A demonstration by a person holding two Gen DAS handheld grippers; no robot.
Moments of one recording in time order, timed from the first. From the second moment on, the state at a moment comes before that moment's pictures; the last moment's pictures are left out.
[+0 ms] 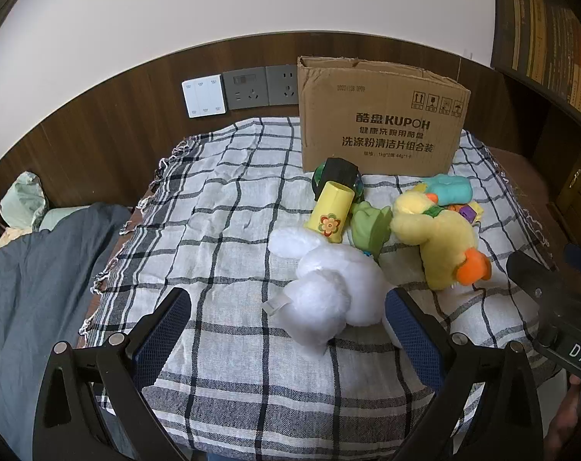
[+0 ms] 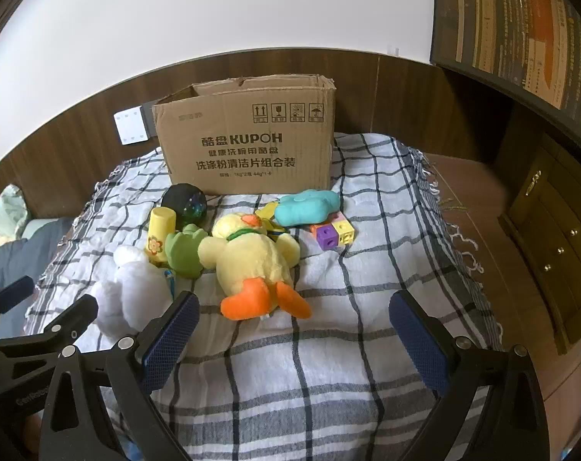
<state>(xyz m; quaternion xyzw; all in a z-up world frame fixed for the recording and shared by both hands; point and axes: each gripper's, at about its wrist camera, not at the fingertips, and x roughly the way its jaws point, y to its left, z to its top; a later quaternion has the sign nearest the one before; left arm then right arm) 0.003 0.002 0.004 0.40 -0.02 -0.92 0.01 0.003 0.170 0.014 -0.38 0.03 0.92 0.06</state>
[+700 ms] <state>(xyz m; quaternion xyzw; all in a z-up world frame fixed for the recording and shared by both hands) 0.006 0.007 0.004 0.40 -0.03 -0.92 0.01 0.004 0.168 0.015 -0.38 0.03 0.92 0.06</state>
